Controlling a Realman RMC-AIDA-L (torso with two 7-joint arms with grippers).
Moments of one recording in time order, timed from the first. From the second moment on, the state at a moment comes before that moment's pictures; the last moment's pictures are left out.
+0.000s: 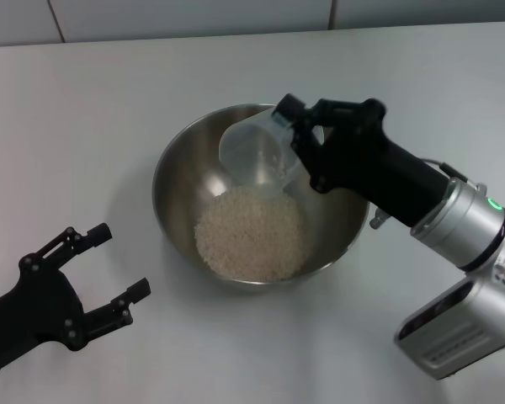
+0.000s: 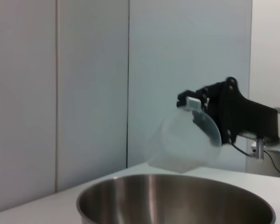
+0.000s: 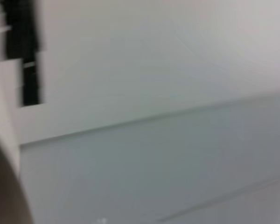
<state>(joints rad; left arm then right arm) -0.22 -2.05 0.73 0.29 1.67 1.70 -0.62 0.54 2.08 0.36 0.17 -2.45 -1.56 -0.91</state>
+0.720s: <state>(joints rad) -0.22 -2.04 0.73 0.33 1.70 1.70 -0.66 0.49 2.08 0.45 0.18 -2.44 -1.49 0.05</state>
